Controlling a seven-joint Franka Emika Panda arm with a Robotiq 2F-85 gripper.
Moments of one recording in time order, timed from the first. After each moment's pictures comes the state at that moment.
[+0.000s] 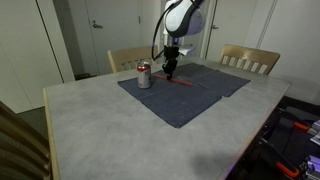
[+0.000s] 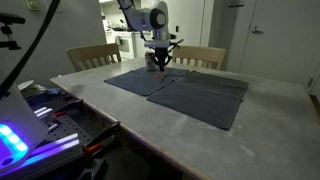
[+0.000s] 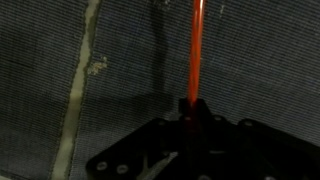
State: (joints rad) arm 0.04 0.68 0.04 -1.79 -0.09 2.50 -0.22
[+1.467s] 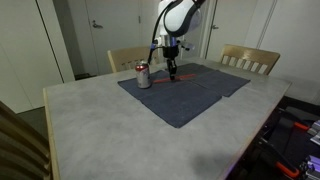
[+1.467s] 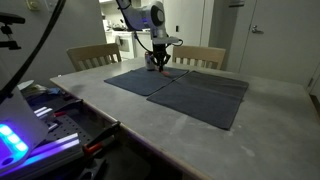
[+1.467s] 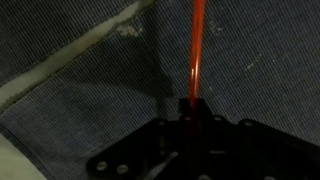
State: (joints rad) arm 0.00 0.69 0.11 -1.74 -0.27 2.36 -0.76
